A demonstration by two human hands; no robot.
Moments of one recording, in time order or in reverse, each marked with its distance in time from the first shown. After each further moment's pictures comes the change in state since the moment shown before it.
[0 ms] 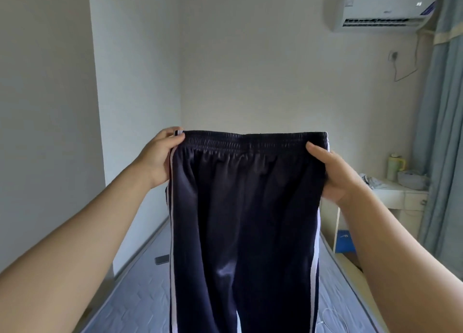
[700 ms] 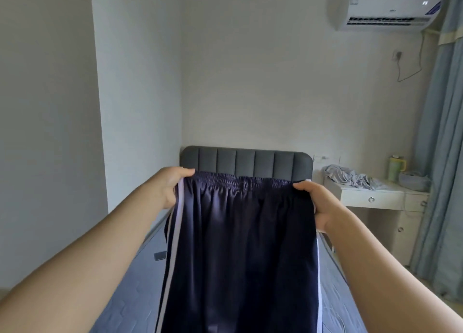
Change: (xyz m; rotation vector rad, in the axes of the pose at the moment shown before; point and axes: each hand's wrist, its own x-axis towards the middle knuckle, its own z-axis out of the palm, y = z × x) left_hand 0.001 -0.049 -0.010 0.280 0.169 -0.401; right_hand 0.005 0.051 -0.011 -0.030 0.244 0.356
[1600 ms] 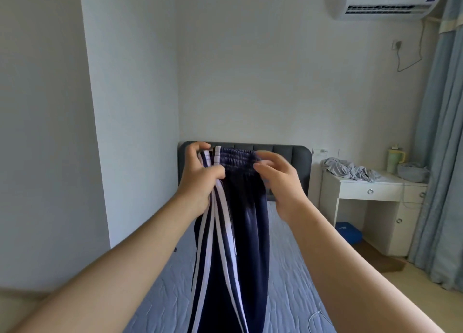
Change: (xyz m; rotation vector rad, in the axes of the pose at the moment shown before) left_hand -0.031 -0.017 0.068 -0.045 0.048 0.583; right_hand -0.011 0.011 0.061 -0.282 -0.050 -0.521
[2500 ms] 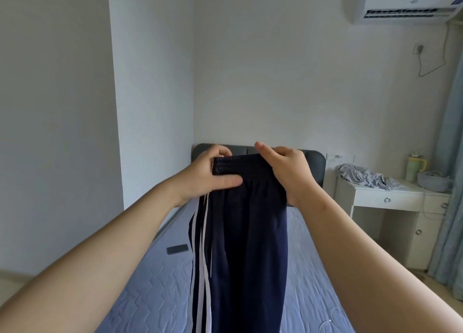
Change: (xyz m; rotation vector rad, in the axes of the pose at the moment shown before) left_hand 0.001 0.036 -0.053 0.461 -0.558 0.021; right_hand 0.004 -0.031 0.021 -0.143 0.018 -0.010
